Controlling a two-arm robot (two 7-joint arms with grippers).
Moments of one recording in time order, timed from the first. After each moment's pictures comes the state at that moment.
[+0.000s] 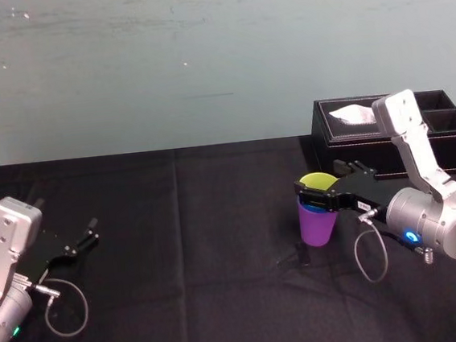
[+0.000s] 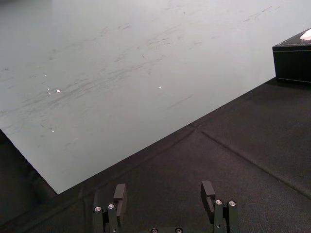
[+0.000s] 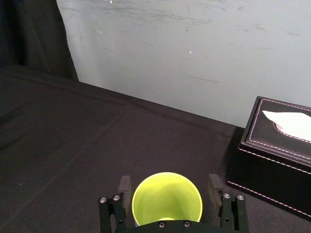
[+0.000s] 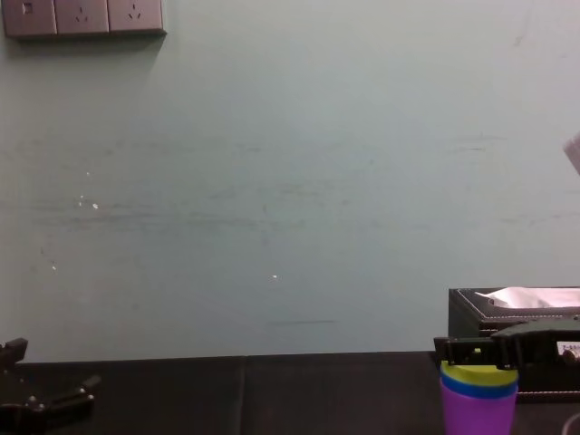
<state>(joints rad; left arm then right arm) -0.20 0.60 0.45 -1.41 -0.25 -0.12 0.03 0.33 0.37 -0.30 -1.44 0.33 0.35 0.30</state>
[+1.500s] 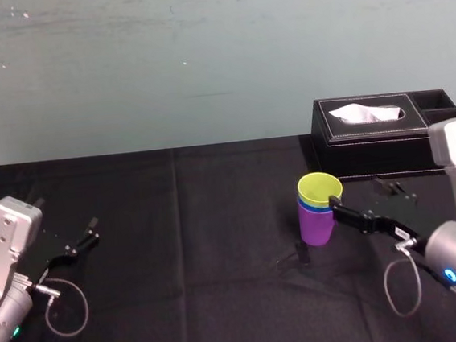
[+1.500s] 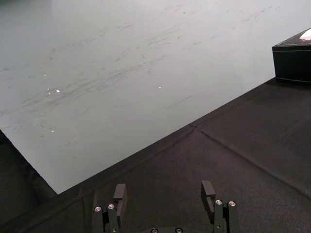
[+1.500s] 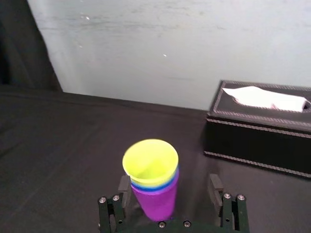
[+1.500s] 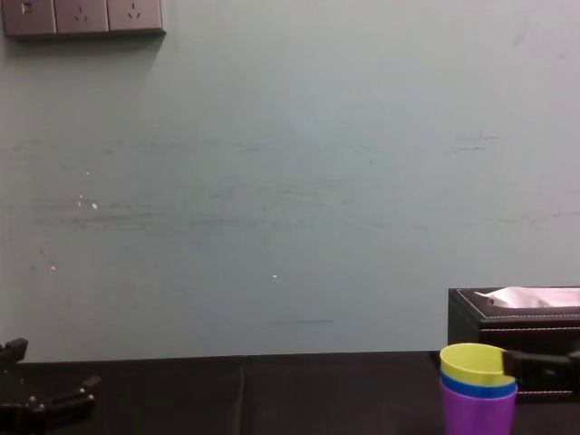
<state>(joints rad) -0.20 0.60 0.45 -1.41 -0.25 -0.12 0.03 0.09 0.38 -0.17 -1.66 0.37 0.33 0.21</state>
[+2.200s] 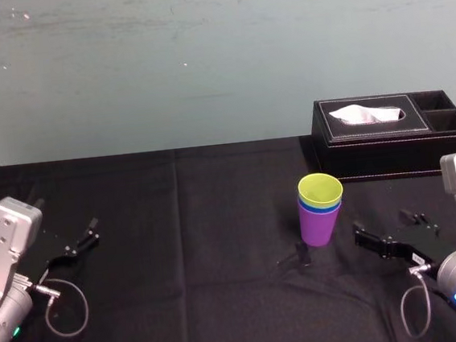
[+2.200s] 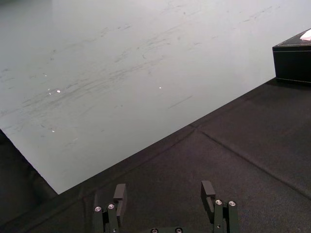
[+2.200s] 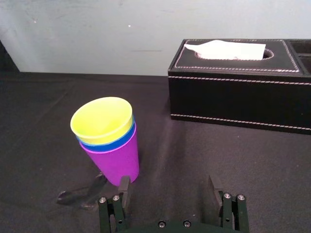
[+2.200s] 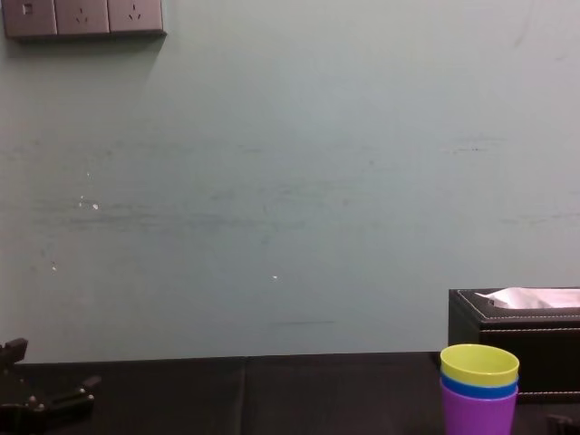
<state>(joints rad) -0.20 0.60 0.45 -1.41 -0.25 -0.12 0.03 0.04 0.34 -0.12 -1.60 0.33 0.34 0.14</state>
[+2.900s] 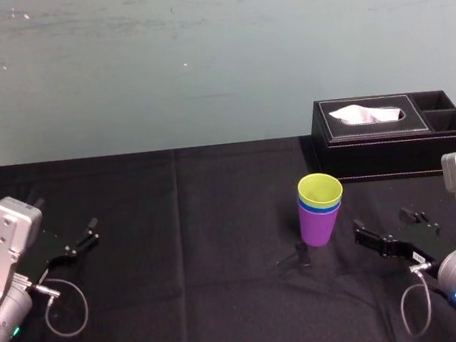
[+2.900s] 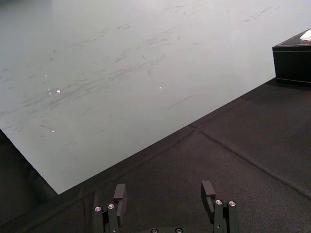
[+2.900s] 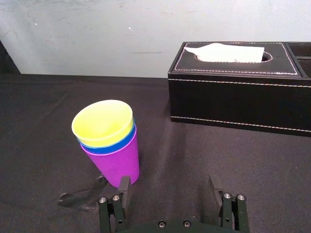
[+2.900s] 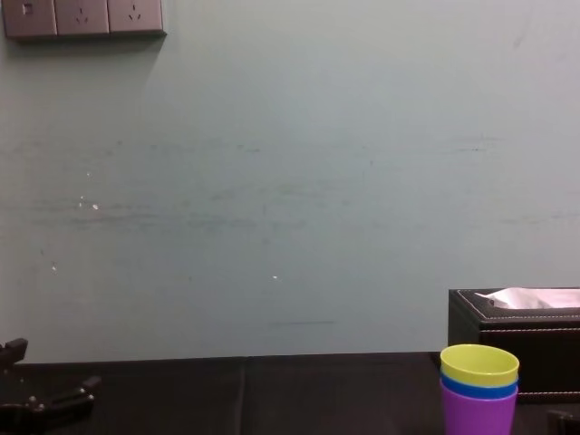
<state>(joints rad) -0.20 0.60 0.45 -1.41 -0.25 -0.12 0.03 0.03 0.34 -0.11 -1.61 0.33 0.34 0.14</state>
